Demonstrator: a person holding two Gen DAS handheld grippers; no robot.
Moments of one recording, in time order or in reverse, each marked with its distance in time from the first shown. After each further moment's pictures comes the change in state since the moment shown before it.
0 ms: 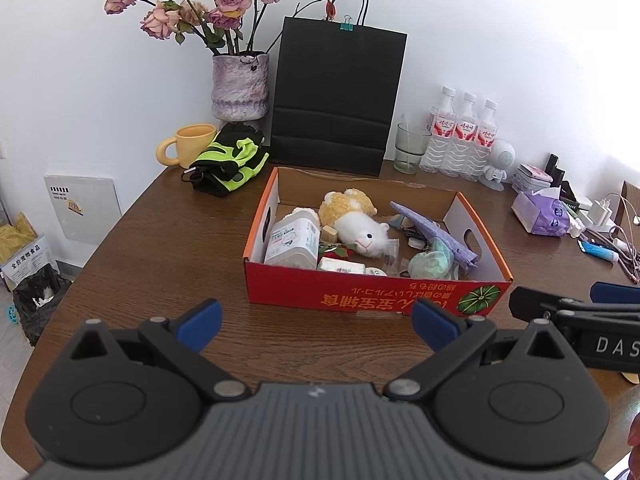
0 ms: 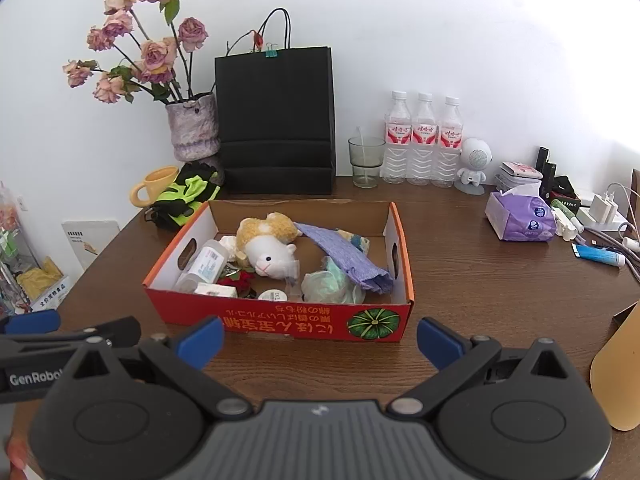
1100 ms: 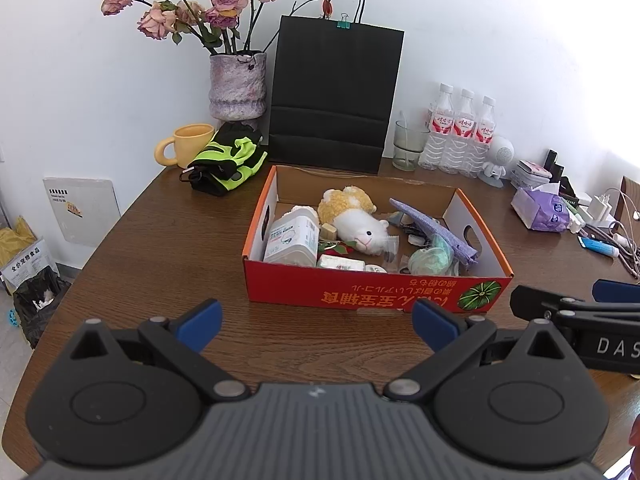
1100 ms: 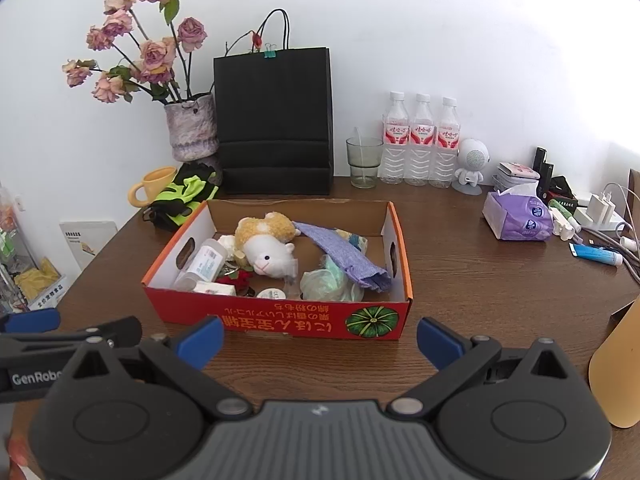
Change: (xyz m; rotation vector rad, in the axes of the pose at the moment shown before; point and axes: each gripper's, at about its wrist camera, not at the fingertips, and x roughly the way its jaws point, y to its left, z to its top) left arm 0.001 0.001 -0.001 0.008 0.003 -0.004; right arm -0.002 0.000 -0.005 -0.002 -0.008 -0.008
